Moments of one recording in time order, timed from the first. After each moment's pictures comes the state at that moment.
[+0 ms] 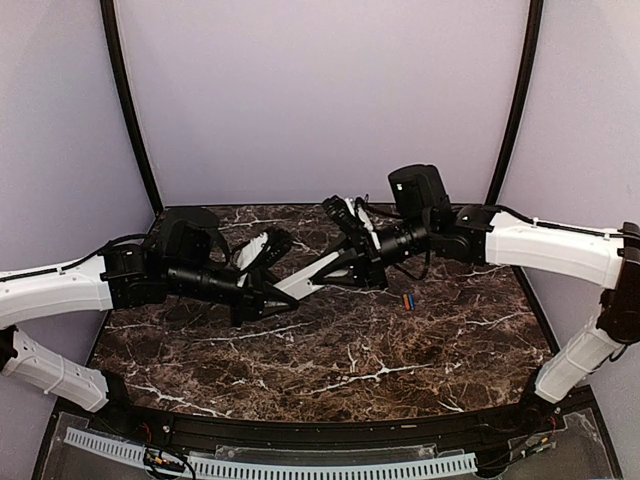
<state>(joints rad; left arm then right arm) -0.94 1.19 0.94 -0.27 0.38 0.08 0.87 1.52 1.24 -0.18 -0.86 -0.32</state>
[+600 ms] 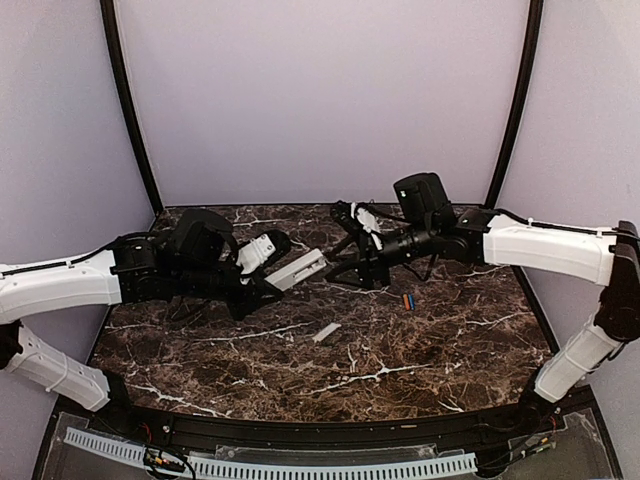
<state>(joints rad) -0.93 1.24 0.97 -0.40 0.07 0.10 0.80 1.53 1.18 -0.20 -0.68 -0.31</state>
